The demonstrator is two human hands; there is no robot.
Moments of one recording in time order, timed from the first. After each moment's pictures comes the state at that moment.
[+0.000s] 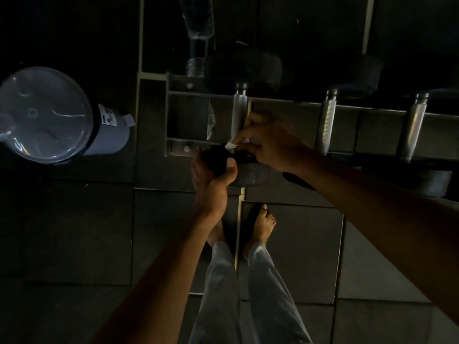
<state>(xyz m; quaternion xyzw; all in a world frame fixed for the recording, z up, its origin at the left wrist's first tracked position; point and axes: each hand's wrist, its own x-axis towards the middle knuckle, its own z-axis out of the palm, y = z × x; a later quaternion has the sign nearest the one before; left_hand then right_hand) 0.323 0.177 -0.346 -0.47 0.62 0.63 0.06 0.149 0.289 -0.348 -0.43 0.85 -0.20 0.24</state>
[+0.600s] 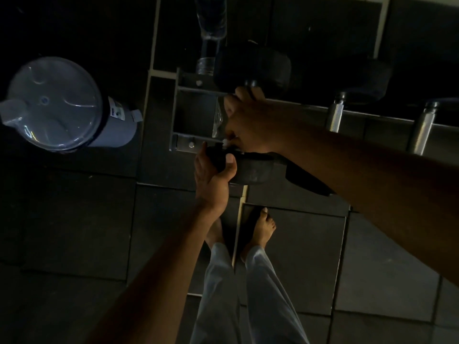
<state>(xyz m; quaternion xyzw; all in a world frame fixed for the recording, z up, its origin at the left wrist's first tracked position) 0.323 0.180 -0.345 -0.44 0.66 0.60 0.04 0.139 0.225 -0.316 -0.59 0.78 0.09 0.17</state>
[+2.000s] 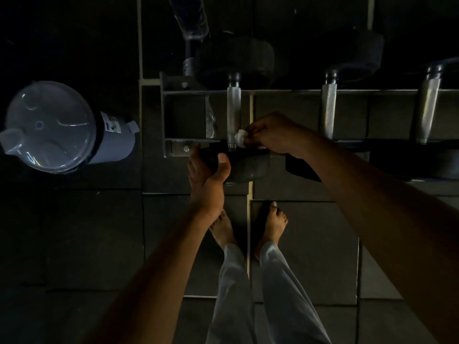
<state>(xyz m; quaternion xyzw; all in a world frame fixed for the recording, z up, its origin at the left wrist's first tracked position) 0.326 0.174 -0.358 -0.42 0.68 0.61 0.04 0.142 0.295 -0.366 -0.12 0.78 -0.34 0.50</state>
